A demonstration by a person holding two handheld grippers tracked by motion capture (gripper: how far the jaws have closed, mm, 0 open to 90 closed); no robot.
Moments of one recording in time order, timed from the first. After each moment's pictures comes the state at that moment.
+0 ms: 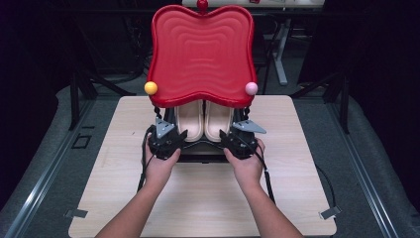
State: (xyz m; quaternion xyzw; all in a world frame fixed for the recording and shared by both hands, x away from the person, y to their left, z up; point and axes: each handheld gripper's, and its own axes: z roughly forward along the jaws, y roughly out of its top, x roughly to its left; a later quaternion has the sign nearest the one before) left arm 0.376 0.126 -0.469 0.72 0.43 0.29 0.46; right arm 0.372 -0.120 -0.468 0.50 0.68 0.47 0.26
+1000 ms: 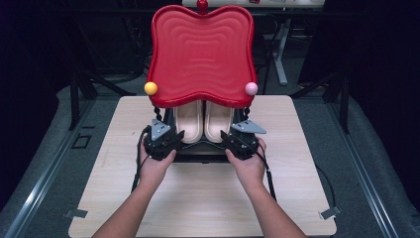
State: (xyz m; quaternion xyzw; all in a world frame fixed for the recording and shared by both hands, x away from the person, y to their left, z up) left arm 0.375 0.137 -0.470 0.73 0.41 0.28 0.47; right arm 0.369 -0.123 -0.466 0.47 0.70 0.46 0.28
